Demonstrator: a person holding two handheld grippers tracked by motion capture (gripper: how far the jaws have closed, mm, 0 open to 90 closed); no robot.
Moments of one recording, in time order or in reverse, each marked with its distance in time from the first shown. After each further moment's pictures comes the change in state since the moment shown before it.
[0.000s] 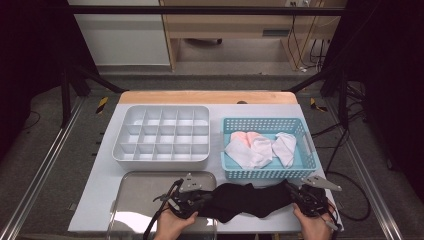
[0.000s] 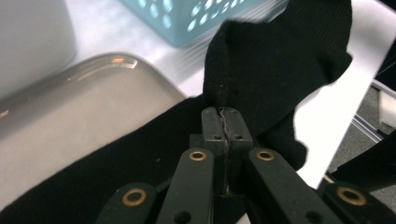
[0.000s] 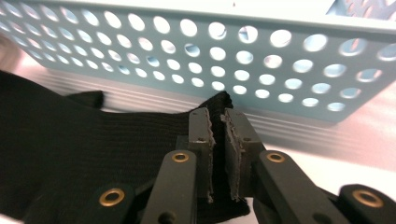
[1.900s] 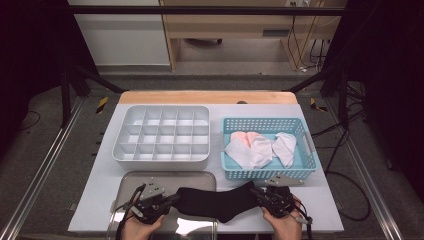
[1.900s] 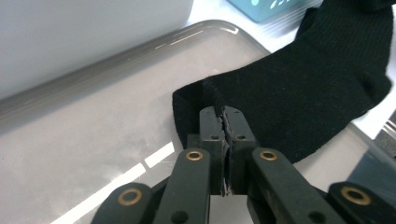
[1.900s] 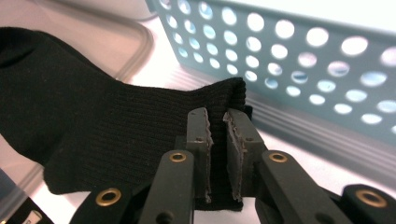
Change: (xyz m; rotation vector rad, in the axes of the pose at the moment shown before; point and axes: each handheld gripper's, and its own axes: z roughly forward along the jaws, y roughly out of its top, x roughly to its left) left arm 0.041 -0.042 -0.059 -0.057 0.132 -0.032; right arm 0.075 0.017 0.016 0.059 0.250 -0.121
